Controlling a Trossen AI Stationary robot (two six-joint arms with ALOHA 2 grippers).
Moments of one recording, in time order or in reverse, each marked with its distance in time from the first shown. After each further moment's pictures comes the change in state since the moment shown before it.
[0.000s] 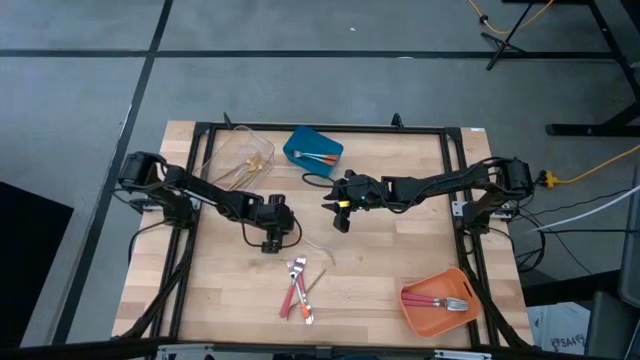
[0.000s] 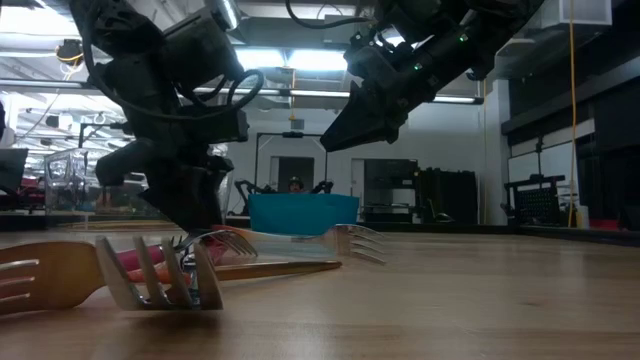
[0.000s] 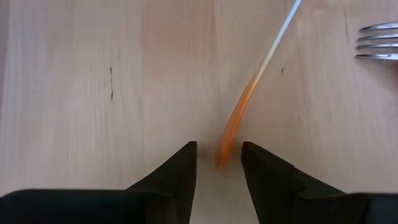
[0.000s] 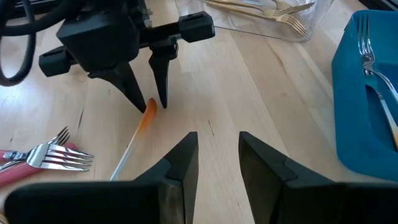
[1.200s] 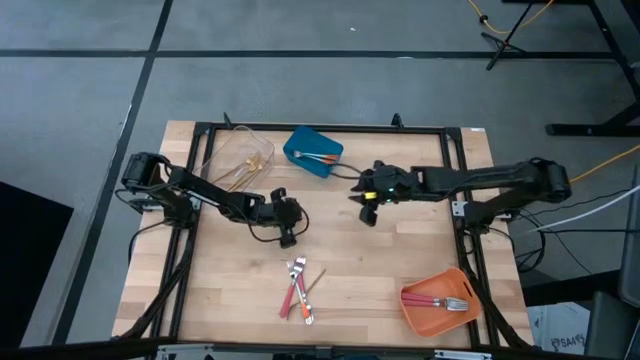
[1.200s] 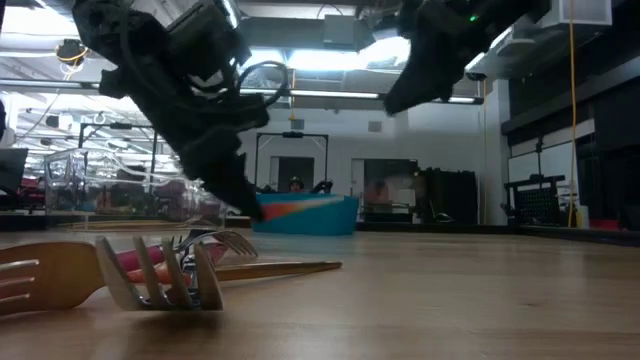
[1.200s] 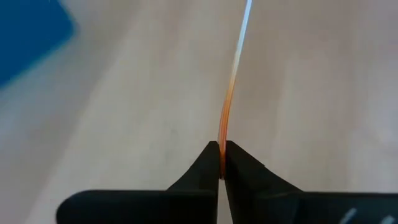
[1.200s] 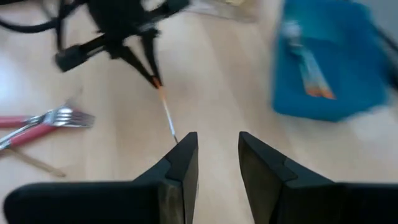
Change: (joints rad) left arm 0.001 0.023 -0.004 0.238 -0.196 -0.262; right arm 0.001 -0.327 0.000 -0.438 0.072 0.037
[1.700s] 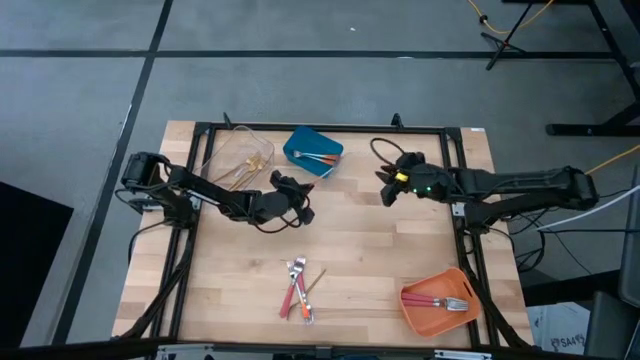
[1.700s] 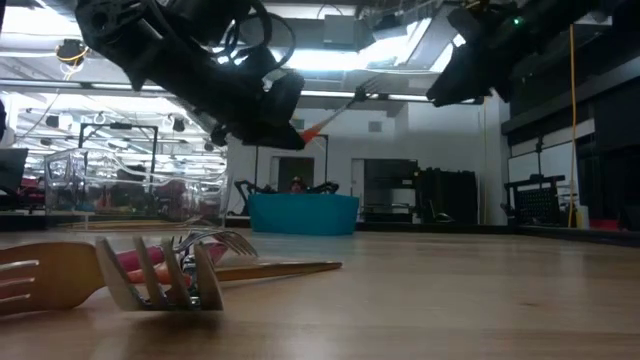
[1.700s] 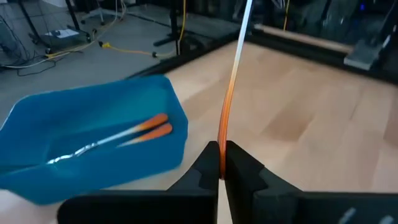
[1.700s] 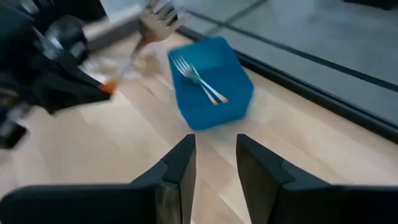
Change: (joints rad) left arm 0.017 -0.002 0.001 0.430 -0.438 -0.077; right arm -0.001 -0.326 -0.236 0.058 0.336 0.283
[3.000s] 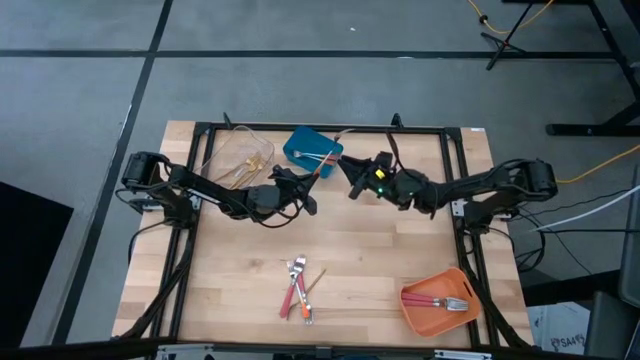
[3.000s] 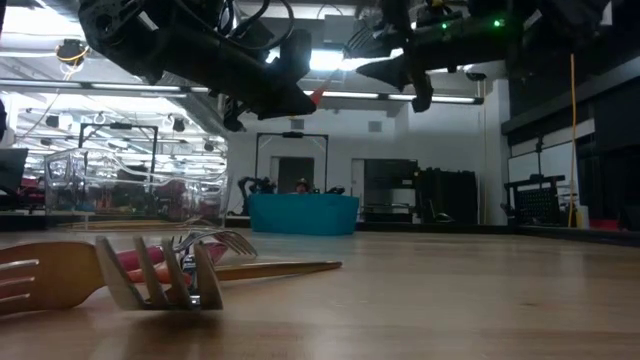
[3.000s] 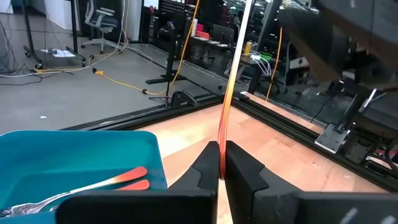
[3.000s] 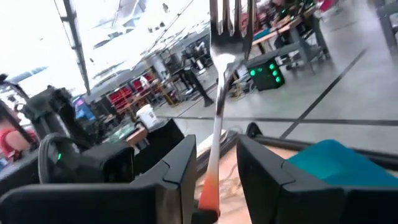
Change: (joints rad) left arm 0.016 -0.001 0.001 0.289 -0.030 0.000; right arm 0.000 0.463 -0.062 1.202 0.019 0.017
